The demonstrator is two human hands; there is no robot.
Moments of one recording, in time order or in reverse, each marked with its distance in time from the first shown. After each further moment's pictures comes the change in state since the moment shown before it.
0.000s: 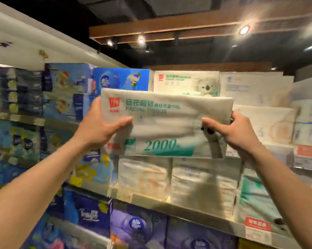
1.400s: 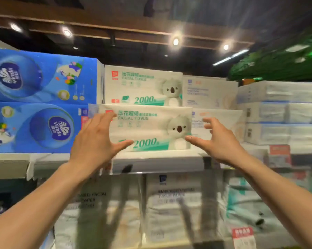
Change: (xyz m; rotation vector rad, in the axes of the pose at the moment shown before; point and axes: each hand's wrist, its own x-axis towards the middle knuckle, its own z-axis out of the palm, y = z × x) left_hand 0.120 -0.084 0.147 0.294 -0.042 0.352; right_hand 0.050 0.037 0.039 -0.812 0.153 0.225
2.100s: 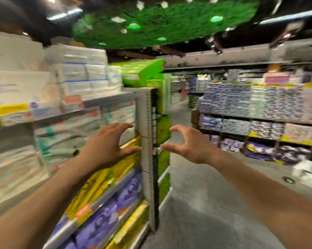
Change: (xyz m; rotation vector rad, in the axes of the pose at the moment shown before) left_hand -0.224 0.422 -0.042 -0.649 -0.589 0.787; right_hand -0.425 0.098 -0.328 -0.455 0.018 0.578
